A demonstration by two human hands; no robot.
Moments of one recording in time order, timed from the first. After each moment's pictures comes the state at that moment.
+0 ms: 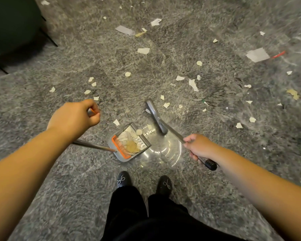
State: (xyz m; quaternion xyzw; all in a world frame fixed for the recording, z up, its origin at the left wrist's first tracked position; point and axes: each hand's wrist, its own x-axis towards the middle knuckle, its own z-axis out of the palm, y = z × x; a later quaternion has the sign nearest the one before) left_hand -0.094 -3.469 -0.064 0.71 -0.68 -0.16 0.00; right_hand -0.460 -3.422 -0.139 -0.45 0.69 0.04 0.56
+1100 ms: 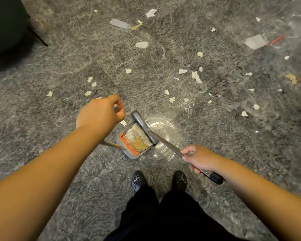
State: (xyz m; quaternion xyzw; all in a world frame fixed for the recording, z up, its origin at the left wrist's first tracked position) left_hand -0.049 -3.513 -0.077 0.67 -0.72 -0.19 0.02; right_hand -0.337 -3.398 -0.141 -0.38 0.70 0.06 0.61
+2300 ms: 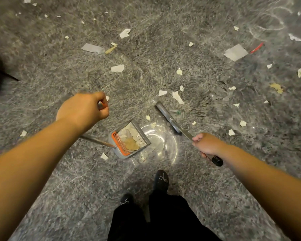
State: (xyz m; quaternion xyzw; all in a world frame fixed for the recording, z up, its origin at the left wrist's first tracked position) left_hand -0.200 -3.765 -0.080 0.60 -0.79 -0.12 -0.02; right_hand -0.546 -3.631 -0.162 -0.37 0.77 0.08 0.52
